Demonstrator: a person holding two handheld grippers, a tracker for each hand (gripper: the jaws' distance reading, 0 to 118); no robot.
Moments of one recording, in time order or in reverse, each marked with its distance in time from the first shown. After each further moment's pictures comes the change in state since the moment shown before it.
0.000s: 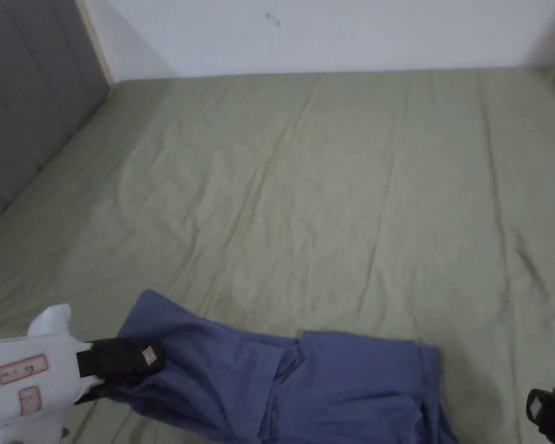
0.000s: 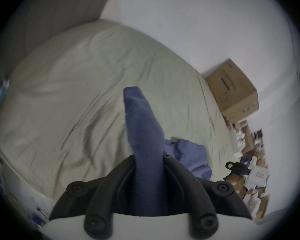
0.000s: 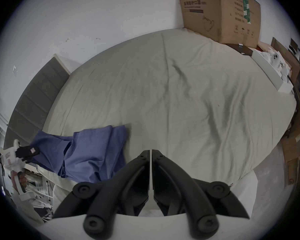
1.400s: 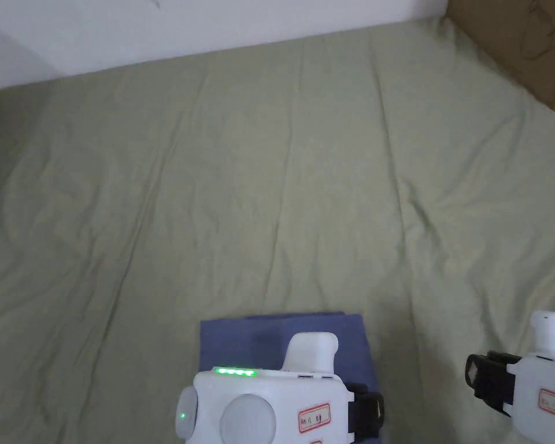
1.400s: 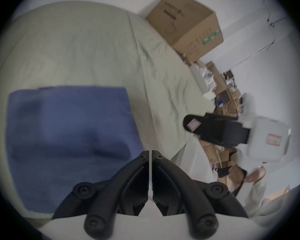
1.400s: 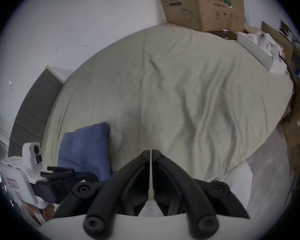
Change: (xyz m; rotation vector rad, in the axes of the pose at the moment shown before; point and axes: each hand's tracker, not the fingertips) left arm 0.231 -0.153 -0.172 -0.431 -0.253 -0.429; right arm 0.050 -0.011 0.011 -0.016 0.000 -0.090
